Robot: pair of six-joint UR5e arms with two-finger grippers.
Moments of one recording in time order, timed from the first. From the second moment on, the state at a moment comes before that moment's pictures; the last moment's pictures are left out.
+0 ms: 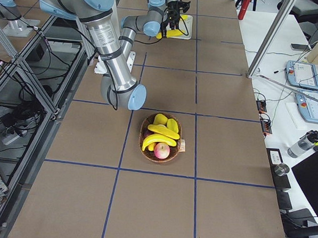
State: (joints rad) left arm -0.60 -2.07 -1.87 -2.43 -1.97 -1.87; right arm 0.47 -0.93 2.09 -1.48 1.87 1.24
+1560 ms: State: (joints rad) left arm -0.57 -2.06 -1.88 -2.43 -1.96 -1.86; right arm 0.46 -0.94 2.10 -1.48 1.87 1.24
